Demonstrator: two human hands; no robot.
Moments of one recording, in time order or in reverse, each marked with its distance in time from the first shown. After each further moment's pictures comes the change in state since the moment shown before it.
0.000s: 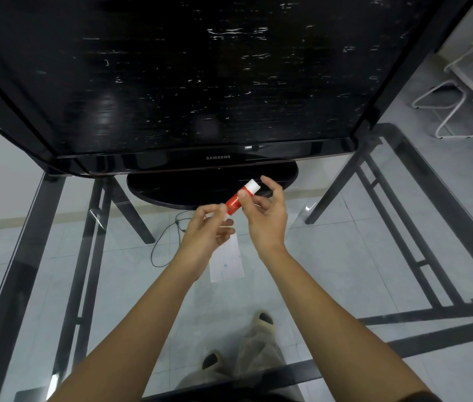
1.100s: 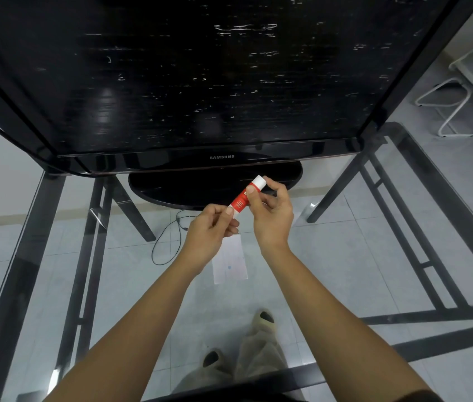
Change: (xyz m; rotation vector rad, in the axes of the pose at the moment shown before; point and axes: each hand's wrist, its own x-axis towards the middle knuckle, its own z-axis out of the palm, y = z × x) left_hand 0.015 0.001 -0.004 0.415 -0.013 0.233; right_hand 0.012 0.007 0.008 0.008 0.090 -0.019
